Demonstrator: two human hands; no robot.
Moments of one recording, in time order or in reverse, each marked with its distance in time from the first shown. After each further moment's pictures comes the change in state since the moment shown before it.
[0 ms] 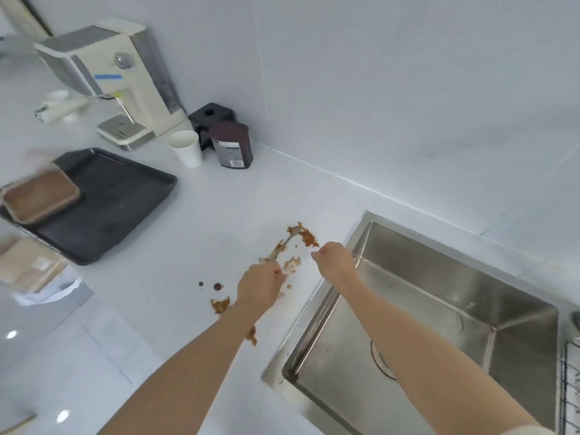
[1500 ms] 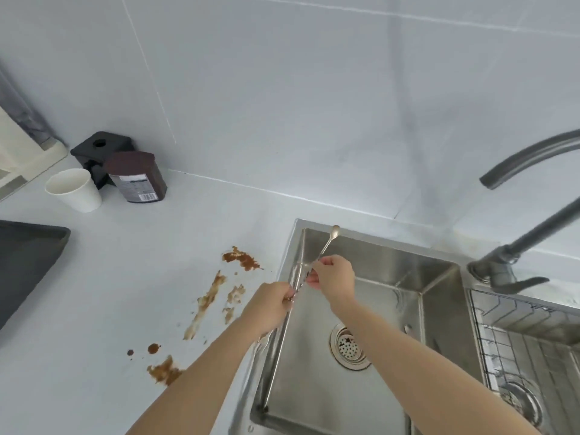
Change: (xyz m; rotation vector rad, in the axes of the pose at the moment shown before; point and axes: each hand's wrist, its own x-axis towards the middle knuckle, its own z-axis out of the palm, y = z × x) left_hand 0.014 0.076 0.024 -0.090 -0.409 0.406; right_hand -0.018 0.054 -0.047 0.730 0.418 0.247
